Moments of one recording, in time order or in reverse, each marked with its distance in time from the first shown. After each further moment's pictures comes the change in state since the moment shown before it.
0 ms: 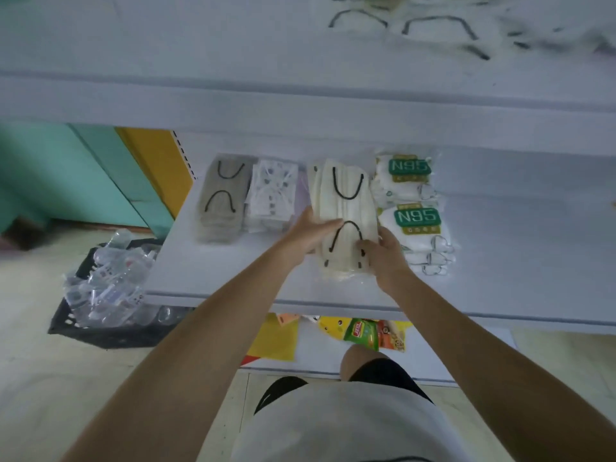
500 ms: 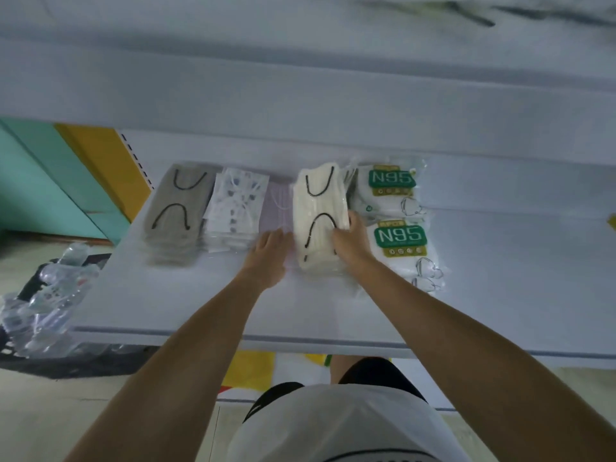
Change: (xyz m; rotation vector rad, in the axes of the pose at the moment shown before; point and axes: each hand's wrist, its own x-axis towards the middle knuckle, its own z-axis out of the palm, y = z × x) left_hand 0.089 -0.073 -0.011 1.277 0.050 0.259; right_hand 0.099 -0.008 0.014 -0.304 0.037 -0.146
